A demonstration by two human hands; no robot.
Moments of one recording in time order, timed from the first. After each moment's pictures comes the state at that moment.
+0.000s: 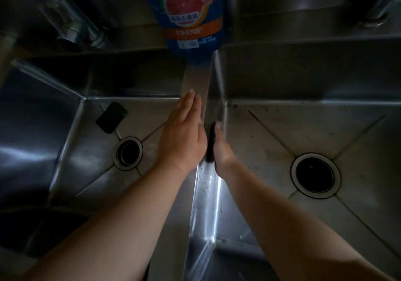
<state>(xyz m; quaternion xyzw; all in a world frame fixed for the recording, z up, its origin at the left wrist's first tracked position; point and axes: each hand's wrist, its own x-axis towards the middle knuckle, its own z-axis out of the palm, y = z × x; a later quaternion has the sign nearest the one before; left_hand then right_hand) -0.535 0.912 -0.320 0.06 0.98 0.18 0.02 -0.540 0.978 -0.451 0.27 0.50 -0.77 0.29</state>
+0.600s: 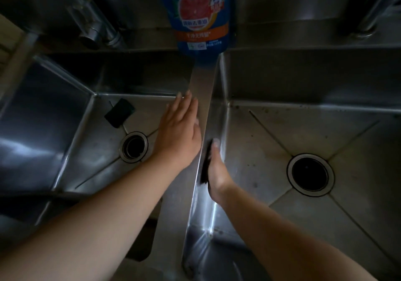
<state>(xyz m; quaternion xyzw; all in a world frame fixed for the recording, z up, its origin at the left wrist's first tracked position) -0.516 0.898 -0.313 0.06 0.99 0.15 0.02 -0.478 0.970 -0.416 0.23 0.47 -0.79 0.31</state>
